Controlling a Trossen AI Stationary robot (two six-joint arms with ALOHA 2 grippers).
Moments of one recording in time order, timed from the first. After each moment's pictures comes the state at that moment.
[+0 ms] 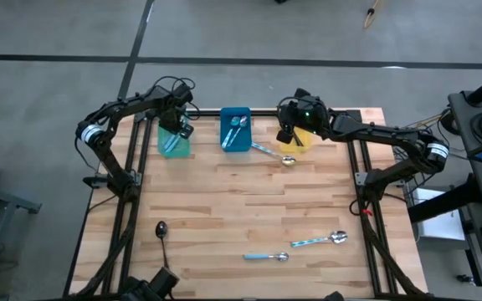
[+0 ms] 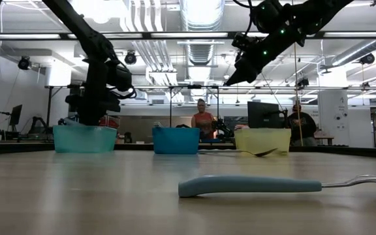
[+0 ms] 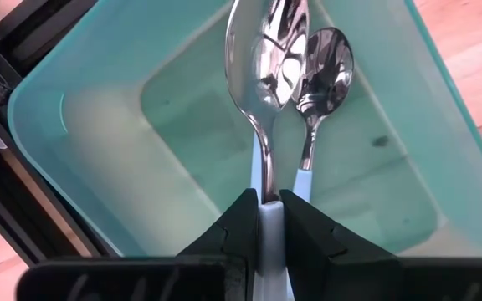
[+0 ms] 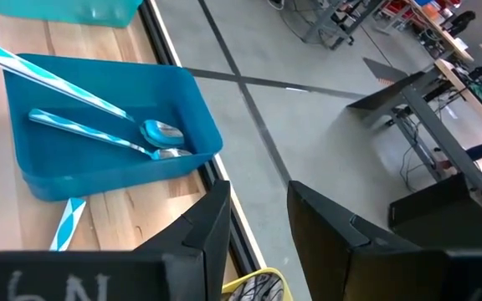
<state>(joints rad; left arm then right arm) 0.94 1.72 1.16 -0.99 -0.17 -0.15 -0.52 1.38 0.93 0.02 0.19 -0.50</state>
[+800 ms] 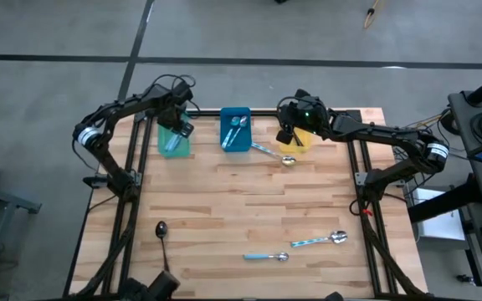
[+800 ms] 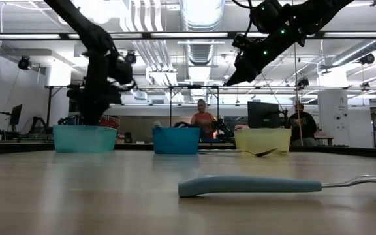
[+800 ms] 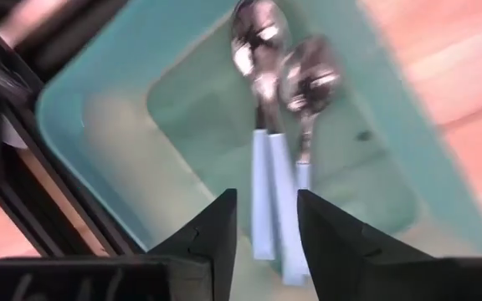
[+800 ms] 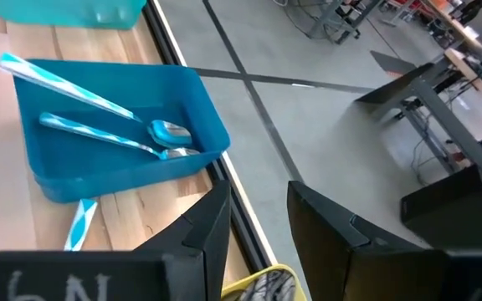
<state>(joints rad) 0.92 1.69 1.19 -1.03 -0.17 -0.15 -0.52 1.38 0.93 0.00 0.18 -0.46</state>
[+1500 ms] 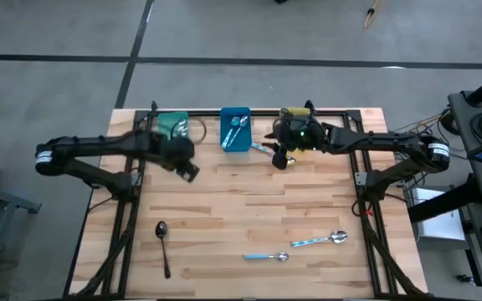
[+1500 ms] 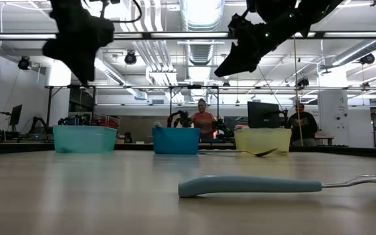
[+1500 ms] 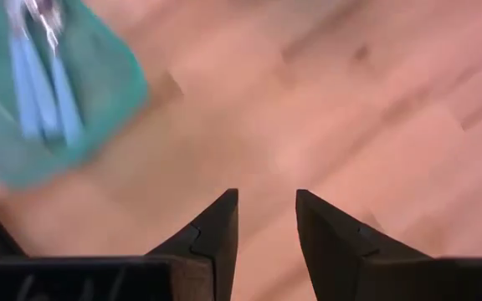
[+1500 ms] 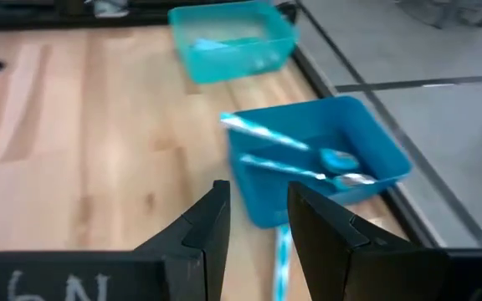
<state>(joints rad) 0.15 1.20 1.05 -1.10 -0.17 -0.78 -0.32 1.36 0.93 -0.06 0.00 -0.12</state>
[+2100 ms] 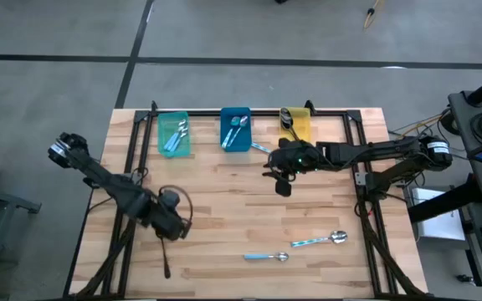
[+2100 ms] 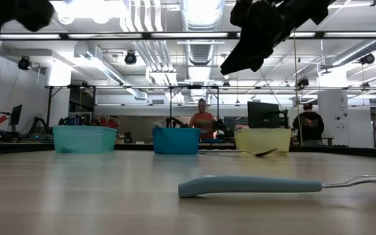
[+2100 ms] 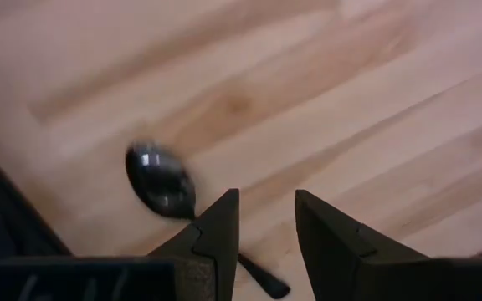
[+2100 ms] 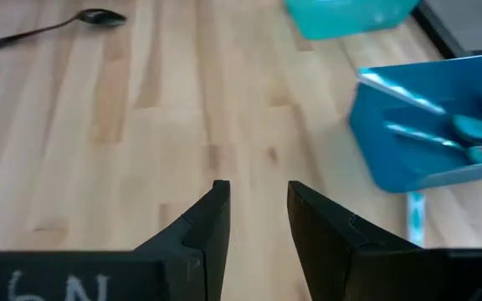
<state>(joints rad) -0.59 1.34 1.05 -1.12 -0.06 -1.73 -0.08 1.36 0.93 -0.20 0.00 0.02</state>
